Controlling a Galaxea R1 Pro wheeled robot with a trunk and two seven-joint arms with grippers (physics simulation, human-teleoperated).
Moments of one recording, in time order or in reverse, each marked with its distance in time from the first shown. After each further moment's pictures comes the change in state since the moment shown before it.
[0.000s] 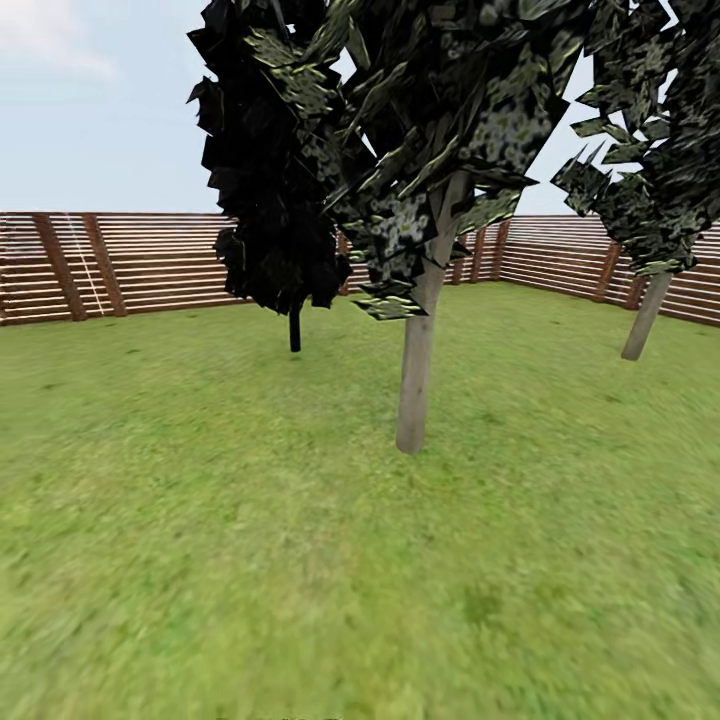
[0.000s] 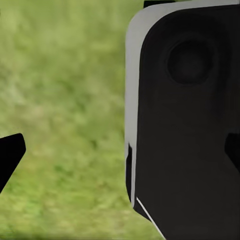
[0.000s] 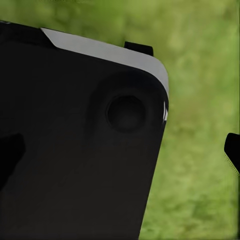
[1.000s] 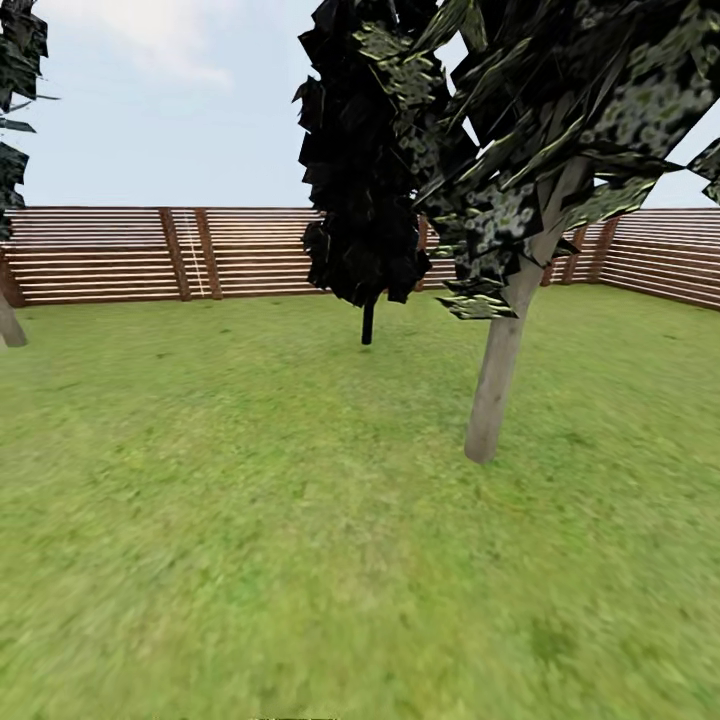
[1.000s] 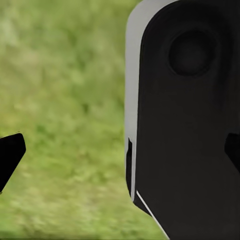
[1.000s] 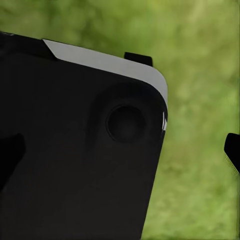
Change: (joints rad) left arm 0.000 0.000 0.001 0.000 0.000 -0.001 0.000; right arm 0.000 -0.002 0.000 -0.004 0.001 -0.051 -0.001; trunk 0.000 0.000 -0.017
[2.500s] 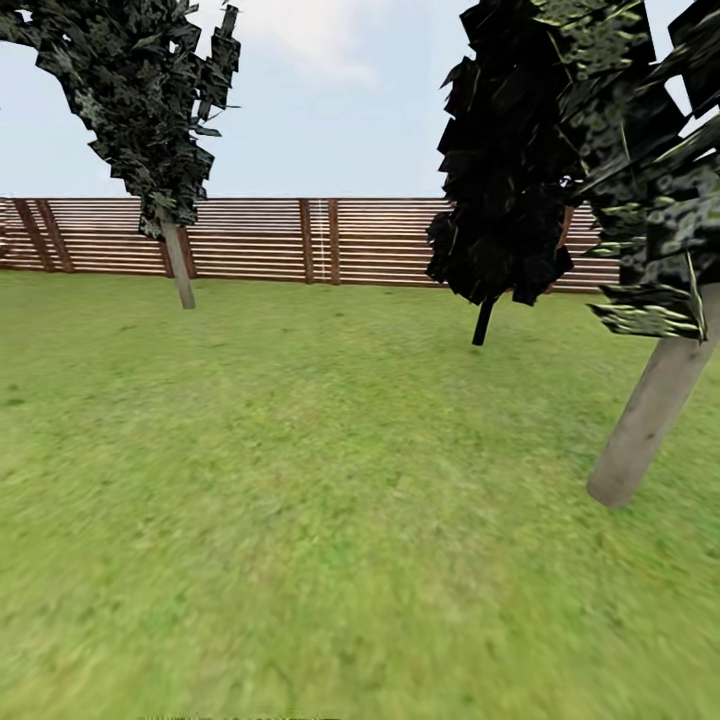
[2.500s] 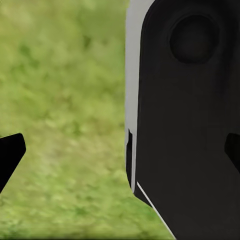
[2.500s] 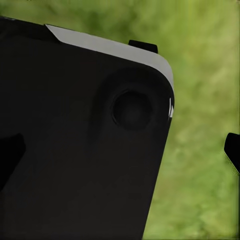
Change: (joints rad) left arm 0.000 0.000 0.000 0.000 0.000 0.000 0.000; right arm 0.000 0.003 0.001 0.009 0.000 -0.003 0.001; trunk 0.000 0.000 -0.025
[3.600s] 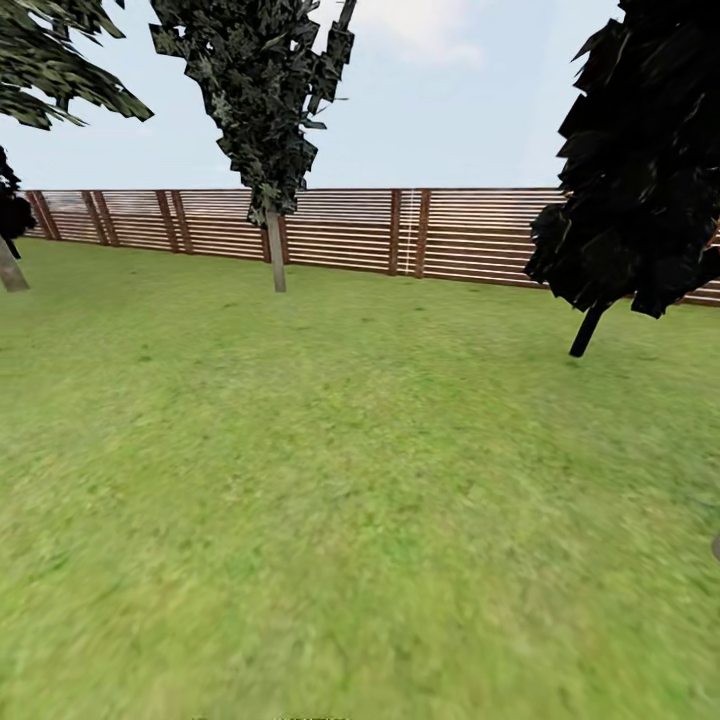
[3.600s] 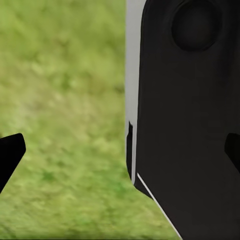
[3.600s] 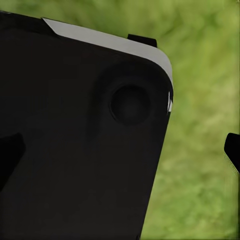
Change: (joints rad) left arm 0.000 0.000 0.000 0.000 0.000 0.000 0.000; right arm 0.000 -0.004 -0.001 -0.009 -0.002 0.000 0.000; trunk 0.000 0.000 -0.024
